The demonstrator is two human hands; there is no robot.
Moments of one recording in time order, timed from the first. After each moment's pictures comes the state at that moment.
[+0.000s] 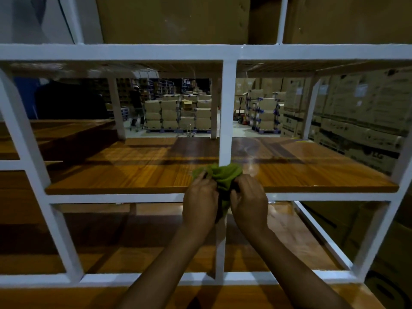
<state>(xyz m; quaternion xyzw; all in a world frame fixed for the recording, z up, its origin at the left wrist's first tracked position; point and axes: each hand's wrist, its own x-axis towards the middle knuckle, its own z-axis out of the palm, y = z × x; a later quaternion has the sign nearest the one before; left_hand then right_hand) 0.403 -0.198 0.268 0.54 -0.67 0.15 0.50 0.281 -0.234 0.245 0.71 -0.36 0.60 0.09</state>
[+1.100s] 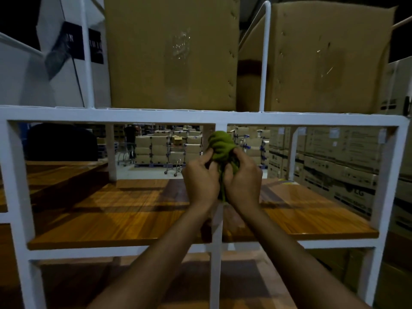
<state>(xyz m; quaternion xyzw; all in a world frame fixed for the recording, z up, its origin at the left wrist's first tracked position) 0.381 -0.223 0.423 0.44 -0.52 -0.01 0.73 0.299 -0.242 0.417 0.65 -0.38 0.66 0.04</state>
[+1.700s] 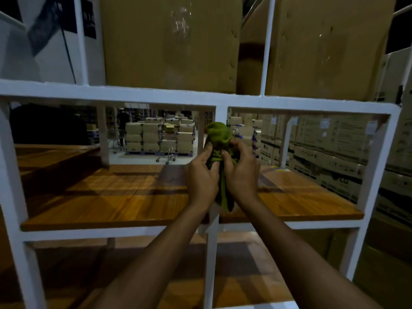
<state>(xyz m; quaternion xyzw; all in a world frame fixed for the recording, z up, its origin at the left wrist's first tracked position) 0.385 -0.231 0.381 0.41 -0.57 -0.05 0.71 0.296 -0.238 0.396 0.65 -0.35 0.68 0.01</state>
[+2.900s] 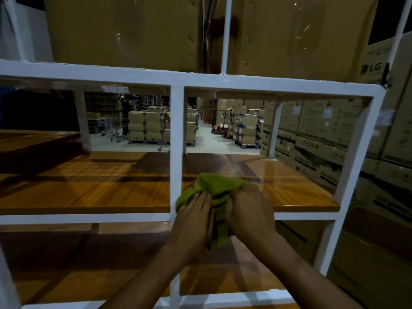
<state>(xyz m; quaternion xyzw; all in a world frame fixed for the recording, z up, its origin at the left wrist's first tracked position) 0.324 -0.231 0.256 0.52 -0.75 0.17 0.36 0.174 -0.216 0.315 0.75 -0.55 0.32 0.16</state>
